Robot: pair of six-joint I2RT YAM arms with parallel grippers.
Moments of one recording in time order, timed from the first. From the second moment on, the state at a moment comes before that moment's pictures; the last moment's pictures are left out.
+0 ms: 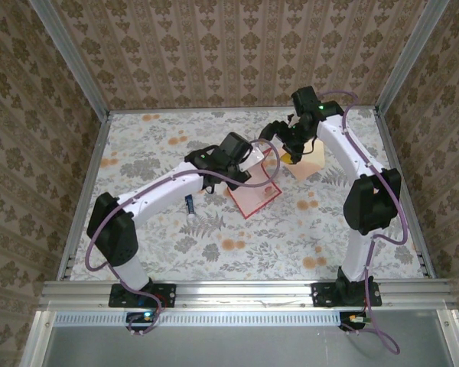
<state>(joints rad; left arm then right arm) -0.87 1.69 1.46 -0.68 -0.19 0.29 0.23 1.91 1.84 -1.10 -0.48 0.79</state>
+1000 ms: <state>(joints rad) -0.94 1.72 1.46 -0.65 -0.30 0.33 0.23 1.92 1.66 -0.93 -0.52 0.96</state>
